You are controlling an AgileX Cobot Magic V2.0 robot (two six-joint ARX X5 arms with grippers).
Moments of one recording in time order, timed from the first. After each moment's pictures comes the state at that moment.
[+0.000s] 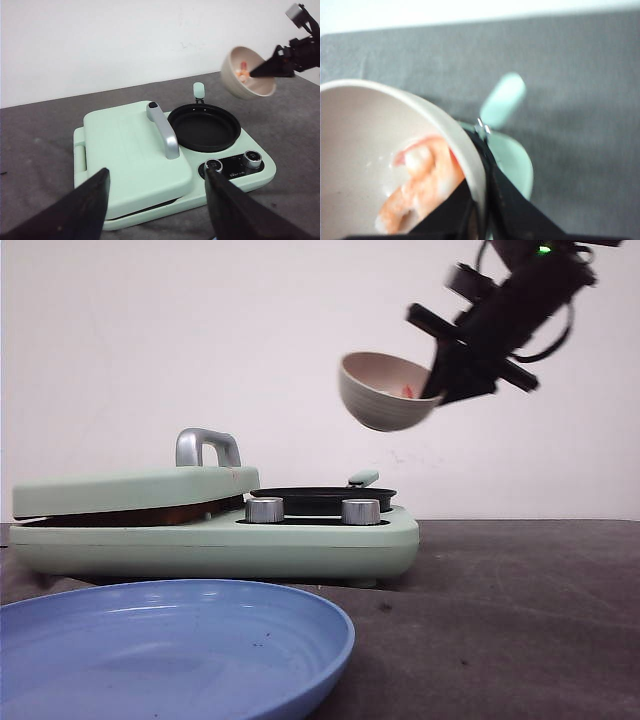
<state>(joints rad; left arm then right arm) -0.22 0.40 0.80 -0.60 0.18 0.04 0.26 1.76 1.40 -0.14 -0.31 0.27</state>
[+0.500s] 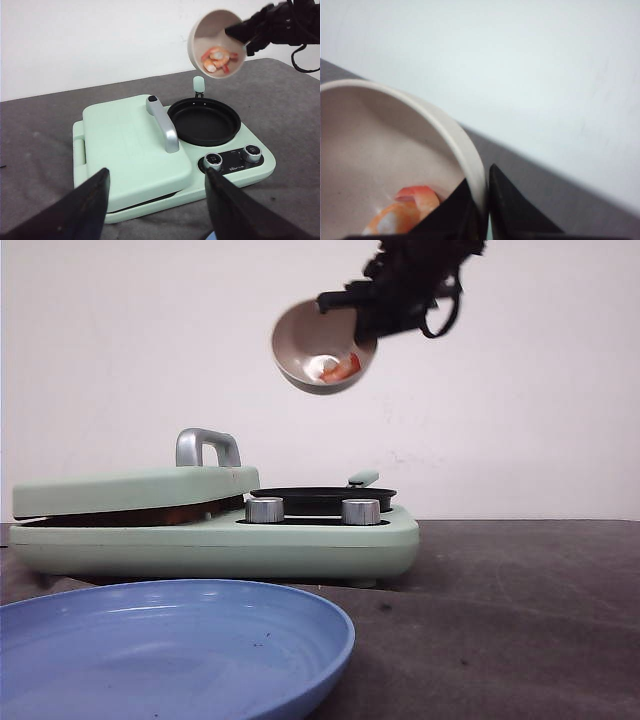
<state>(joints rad) -0.22 0.40 0.80 -0.62 0.18 0.04 0.51 1.76 1.40 0.24 0.14 -0.23</state>
